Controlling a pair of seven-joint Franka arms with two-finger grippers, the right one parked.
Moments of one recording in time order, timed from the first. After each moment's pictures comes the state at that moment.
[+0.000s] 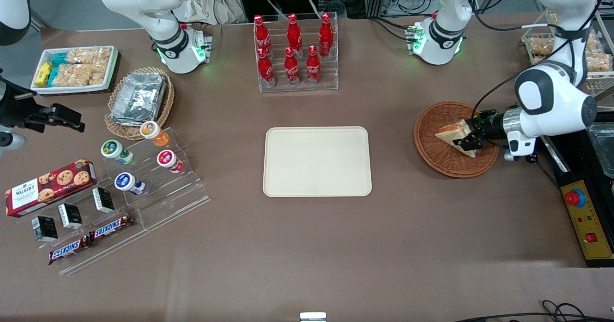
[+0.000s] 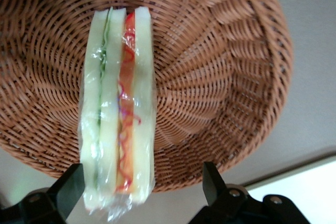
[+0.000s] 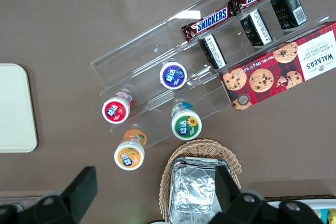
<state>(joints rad) 0.03 0.15 0.11 -2.34 -0.47 2.09 -0.49</state>
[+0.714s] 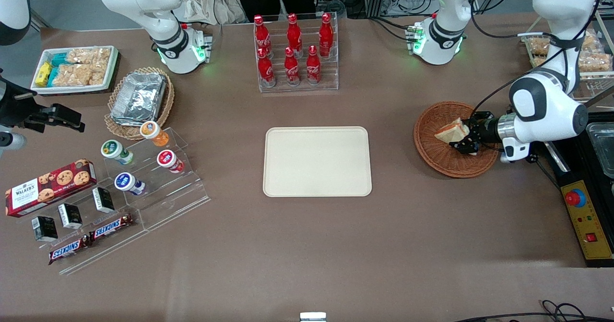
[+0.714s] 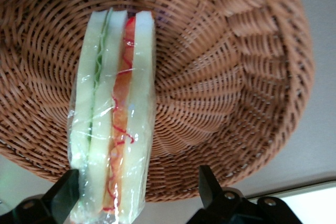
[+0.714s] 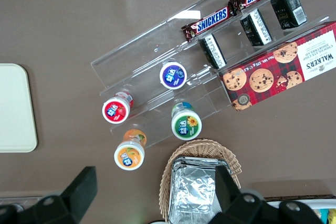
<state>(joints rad) 0.02 0.19 0.10 -2.31 -0.48 2.10 -0.59</state>
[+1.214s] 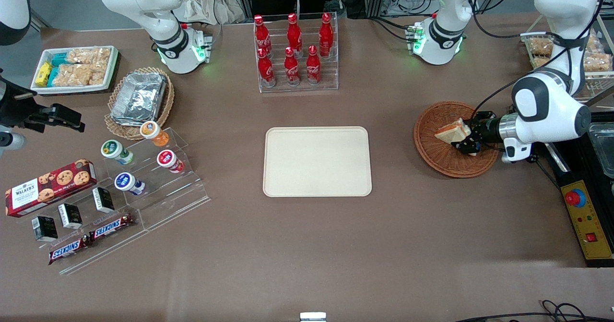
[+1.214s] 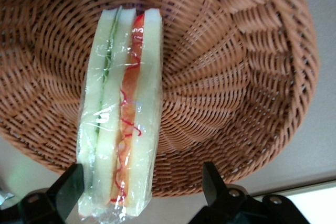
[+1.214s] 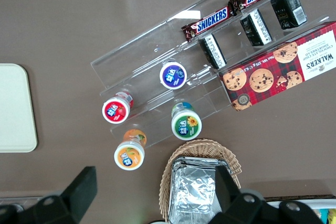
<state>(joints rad) 0.02 0.18 0.11 -2.30 -0.44 2.04 -0.60</state>
